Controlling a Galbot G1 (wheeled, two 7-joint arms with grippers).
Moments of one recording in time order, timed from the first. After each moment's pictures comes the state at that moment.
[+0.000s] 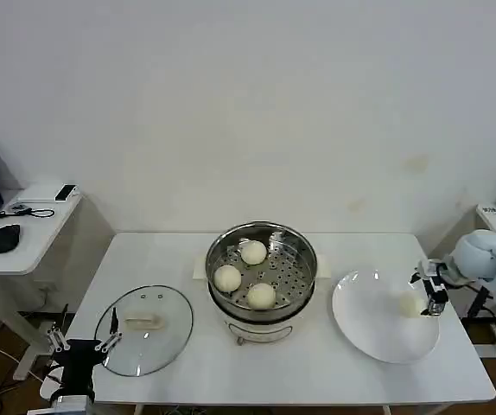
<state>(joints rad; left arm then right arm) 1.75 -1.28 -0.67 -2.16 0.13 0.06 -0.26 -0.10 0.49 -0.72 1.24 -0.17 -0.15 -1.03</state>
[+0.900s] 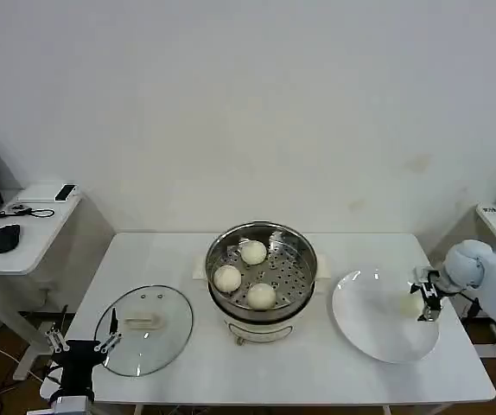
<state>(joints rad) 1.75 -1.29 -0.67 -2.16 0.13 0.06 -0.26 -0.16 0.58 -0.65 1.11 -0.22 -0.14 -1.02</state>
